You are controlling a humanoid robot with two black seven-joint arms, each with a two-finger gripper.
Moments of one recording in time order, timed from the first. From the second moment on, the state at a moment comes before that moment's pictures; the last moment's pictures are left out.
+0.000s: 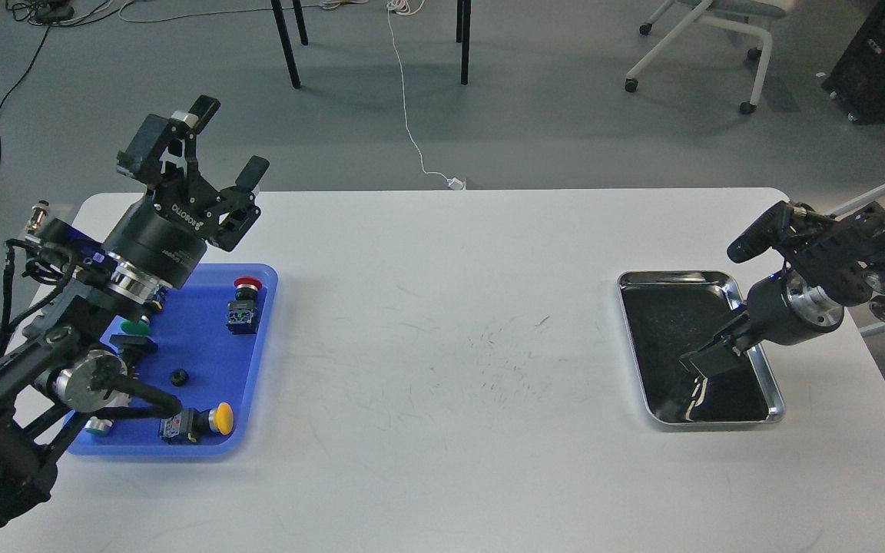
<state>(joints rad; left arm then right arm) -0.34 0.50 -1.00 -1.34 0.59 -0.24 -0.49 1.30 -0.71 -0.42 1.07 -1.72 0.49 0.49</state>
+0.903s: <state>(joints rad) -0.34 0.51 -1.01 -1.34 0.59 -0.24 -0.49 1.23 -0.58 -0.44 0.94 -1.71 0.49 0.49</state>
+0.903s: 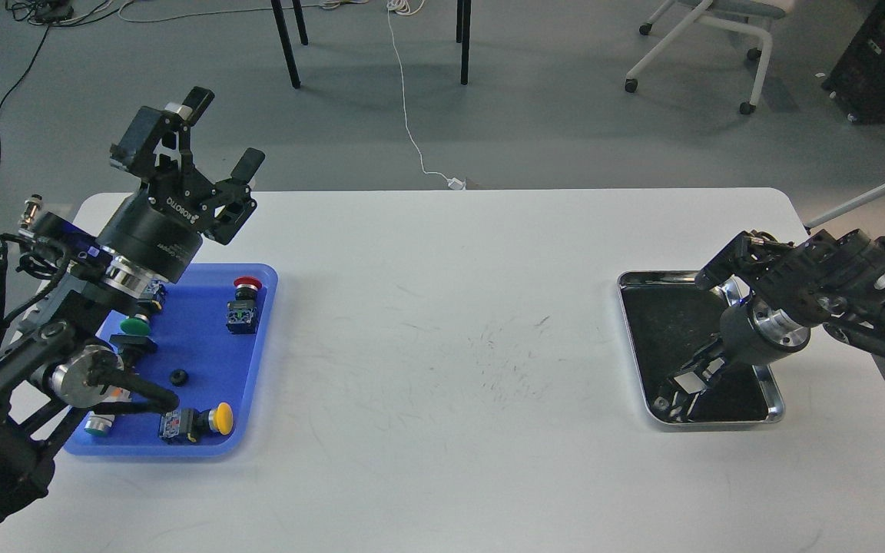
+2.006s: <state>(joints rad) -0.35 0.51 -1.02 -1.34 0.60 -0.24 -0.49 1.41 -0.58 -0.39 0.99 -1.62 0.49 0.49</state>
